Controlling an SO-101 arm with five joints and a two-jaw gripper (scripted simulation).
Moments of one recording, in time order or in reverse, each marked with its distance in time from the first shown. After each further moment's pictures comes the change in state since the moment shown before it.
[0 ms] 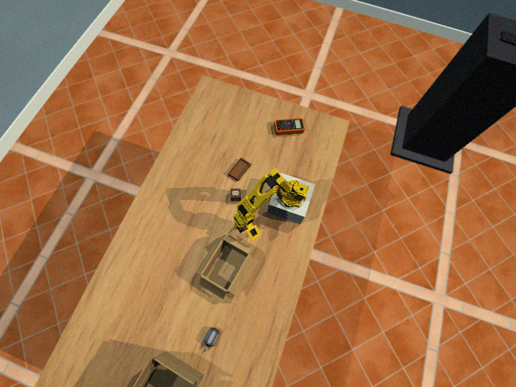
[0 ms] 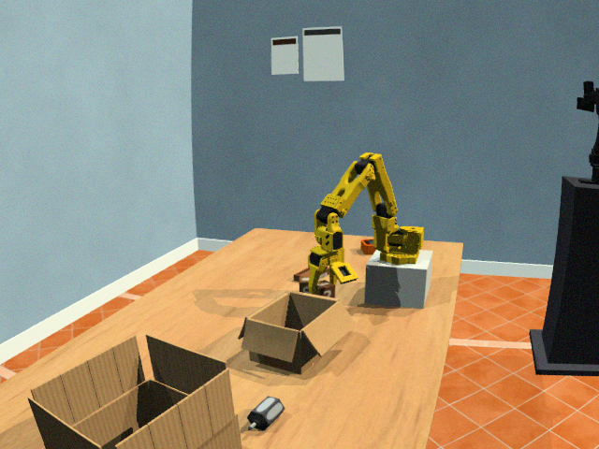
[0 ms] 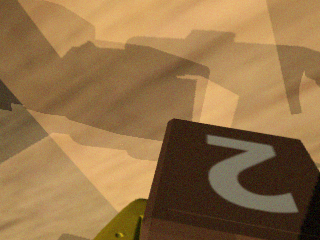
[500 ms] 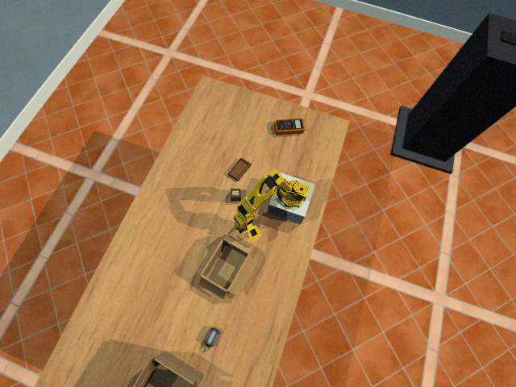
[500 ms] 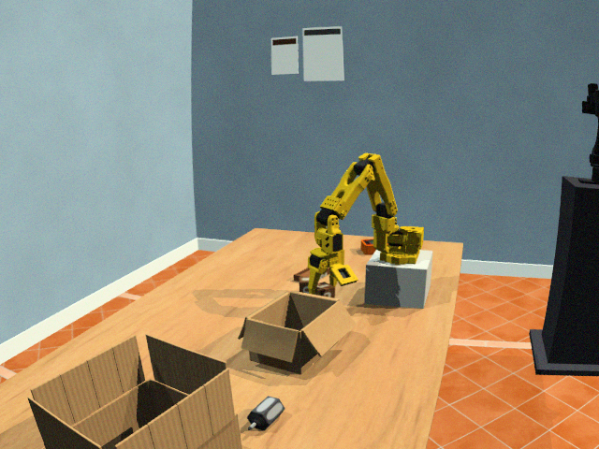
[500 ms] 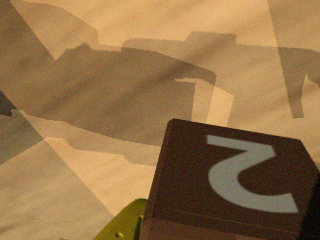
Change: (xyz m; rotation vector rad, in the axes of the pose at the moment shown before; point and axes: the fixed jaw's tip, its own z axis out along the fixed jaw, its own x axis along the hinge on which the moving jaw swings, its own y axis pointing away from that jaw) arm 0.000 0.000 0.004 0.002 0.000 0.000
